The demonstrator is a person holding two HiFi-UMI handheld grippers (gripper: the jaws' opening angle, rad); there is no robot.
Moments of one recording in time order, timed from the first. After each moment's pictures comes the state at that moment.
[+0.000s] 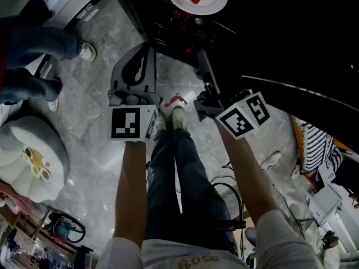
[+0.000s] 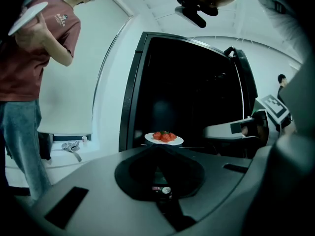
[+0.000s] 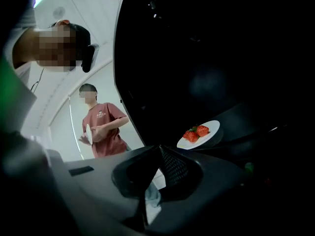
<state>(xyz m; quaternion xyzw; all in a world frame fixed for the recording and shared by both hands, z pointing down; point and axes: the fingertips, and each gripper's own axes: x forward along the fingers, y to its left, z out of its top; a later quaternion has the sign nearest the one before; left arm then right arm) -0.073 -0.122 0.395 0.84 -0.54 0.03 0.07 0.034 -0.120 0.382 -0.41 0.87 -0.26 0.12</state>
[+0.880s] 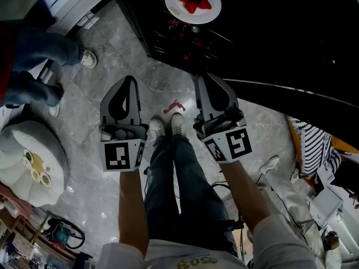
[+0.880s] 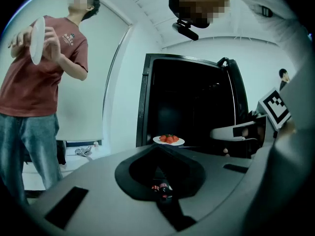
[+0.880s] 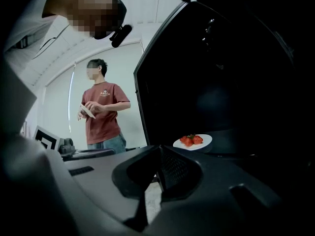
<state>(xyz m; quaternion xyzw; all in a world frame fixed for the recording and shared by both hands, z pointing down) -0.114 -0.063 0.378 0.82 -0.57 0.03 0.05 0.034 -0.070 0.372 -0.48 0.87 -0.13 0.01</state>
